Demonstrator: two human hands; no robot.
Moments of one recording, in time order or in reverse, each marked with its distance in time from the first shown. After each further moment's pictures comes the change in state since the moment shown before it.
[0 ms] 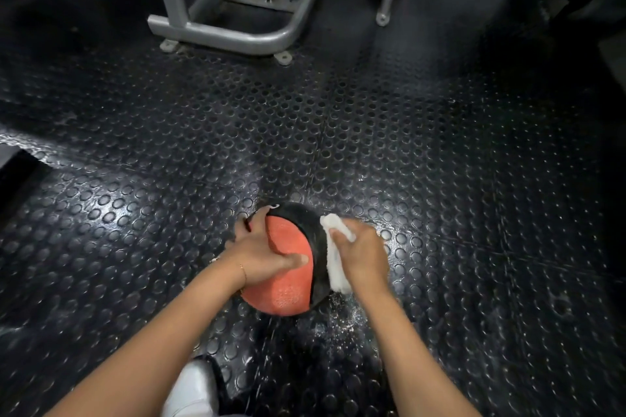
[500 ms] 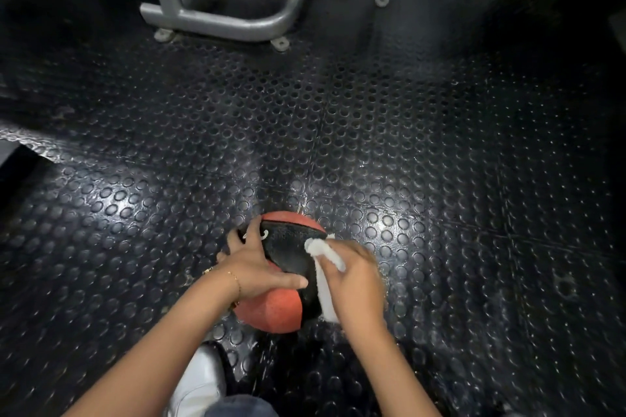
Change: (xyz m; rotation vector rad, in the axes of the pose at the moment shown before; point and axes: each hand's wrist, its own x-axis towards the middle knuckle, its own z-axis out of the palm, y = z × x) left_hand -0.022 -0.014 0.013 0.058 -0.070 -0.086; right_hand -0.058 0.013 0.008 -0.044 0.003 -0.150
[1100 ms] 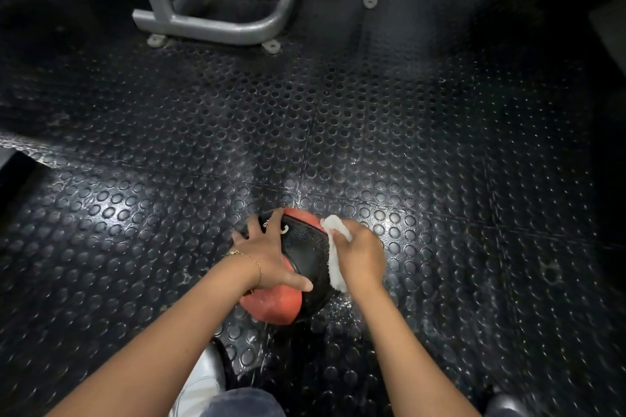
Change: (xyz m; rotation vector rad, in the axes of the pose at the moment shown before) left_hand -0.010 0.031 0.004 0.277 -0.030 0.096; right_hand 0.029 0.006 -0.013 -0.012 -0.005 0.265
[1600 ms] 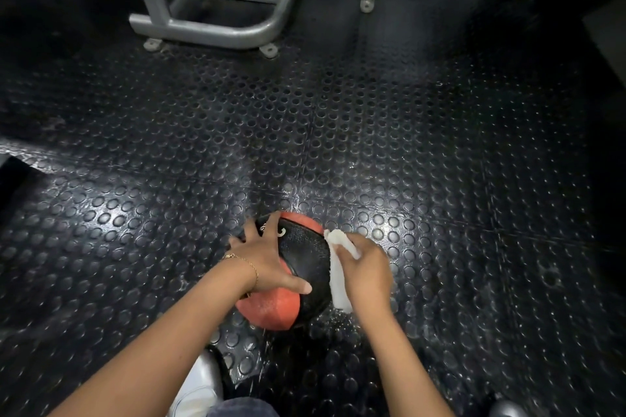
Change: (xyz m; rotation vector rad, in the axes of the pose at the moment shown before) left_hand 0.002 0.001 -0.005 -0.013 -0.018 0.004; right_hand -0.010 0.014 0.000 0.127 0.071 -0.001
